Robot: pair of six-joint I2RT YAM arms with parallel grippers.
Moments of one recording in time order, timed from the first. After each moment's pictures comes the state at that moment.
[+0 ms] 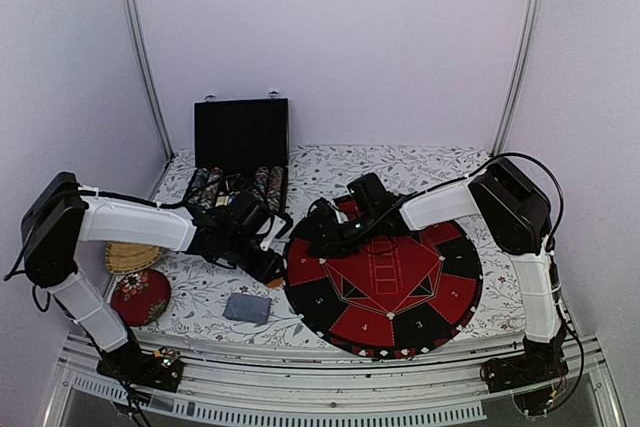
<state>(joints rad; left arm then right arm) -0.82 1.63 0.89 -0.30 -0.04 -0.16 0.76 2.22 1.40 0.06 -0.75 0.61</state>
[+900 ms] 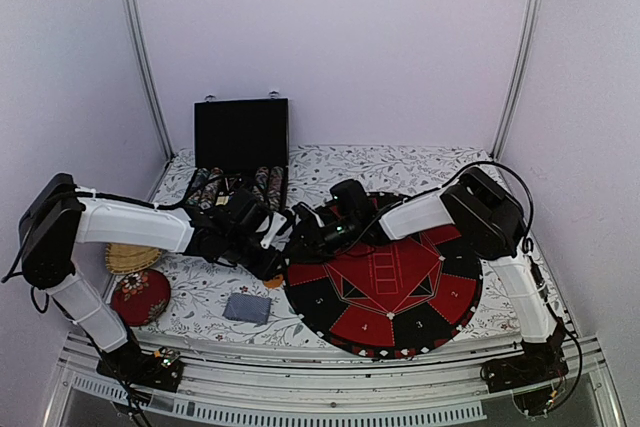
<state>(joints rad) -0.82 1.61 0.87 -0.24 -0.04 -0.13 0.81 2.38 1.54 0.26 -0.95 0.79</state>
